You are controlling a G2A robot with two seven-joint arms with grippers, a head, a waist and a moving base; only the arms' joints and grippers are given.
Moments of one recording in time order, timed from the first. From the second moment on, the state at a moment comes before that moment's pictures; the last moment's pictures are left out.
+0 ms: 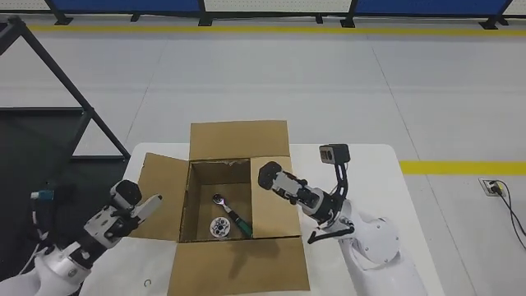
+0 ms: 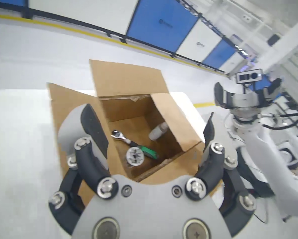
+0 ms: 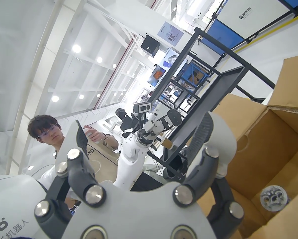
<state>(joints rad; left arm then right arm) 1.40 -1.09 -1.88 -2.08 0.23 -0.32 -0.69 -0.95 -1.52 1.35 -1.58 0.14 -0.45 0.84</state>
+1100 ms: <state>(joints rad) 1.09 -1.07 -1.55 -1.81 0.06 -0.23 -0.98 -1.01 -1.46 1.48 -1.70 0.10 -0.30 0.91</state>
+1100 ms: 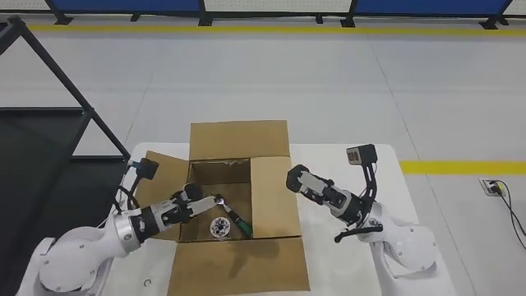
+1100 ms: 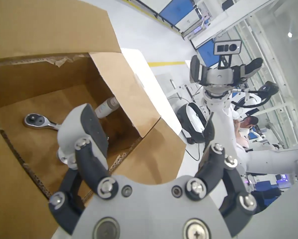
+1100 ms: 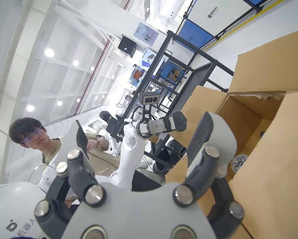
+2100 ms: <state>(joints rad) 0.80 -1.13 -1.13 -1.51 0.08 -0.01 -0.92 -1.15 -1.39 1.68 -1.76 0.21 -0.28 1.08</state>
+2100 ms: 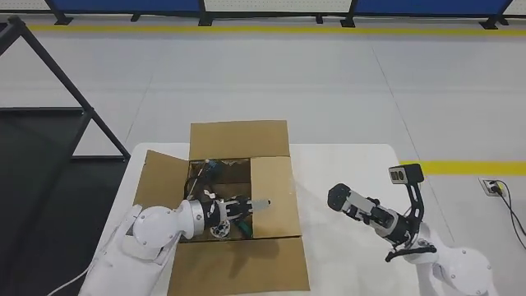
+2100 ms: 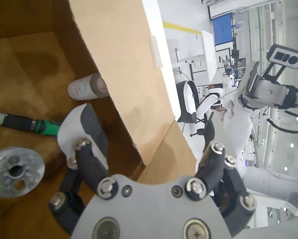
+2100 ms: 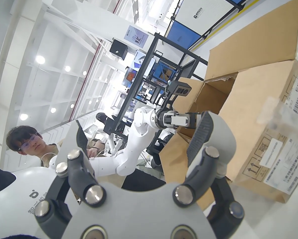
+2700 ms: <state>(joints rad) 0.73 -1.16 -1.08 -1.51 0.05 -0.04 -0.86 -1.15 -1.35 1.65 -1.77 0.19 -0.30 1.16</state>
